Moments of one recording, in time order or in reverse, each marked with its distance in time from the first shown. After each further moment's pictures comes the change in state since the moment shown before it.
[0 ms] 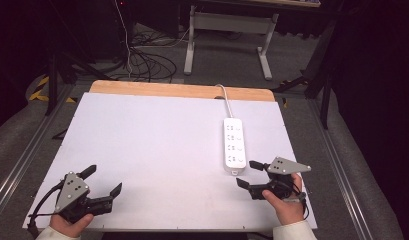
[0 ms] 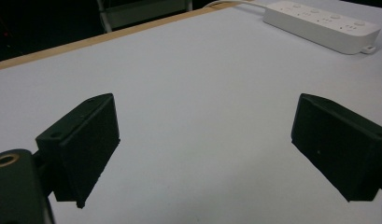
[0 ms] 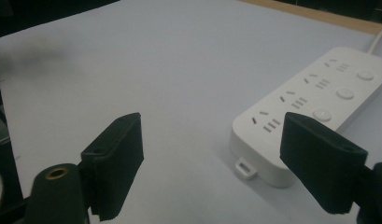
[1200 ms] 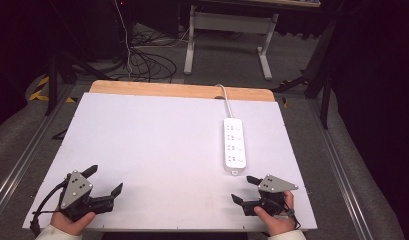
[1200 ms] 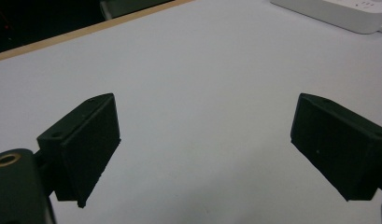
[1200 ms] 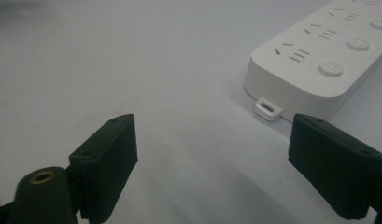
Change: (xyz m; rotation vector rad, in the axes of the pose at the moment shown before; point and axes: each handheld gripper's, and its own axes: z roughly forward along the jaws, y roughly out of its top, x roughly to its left) left arm 0.003 -0.005 0.008 0.049 0.013 0.024; right arm 0.019 -0.048 0.017 0.062 -0.061 -0.009
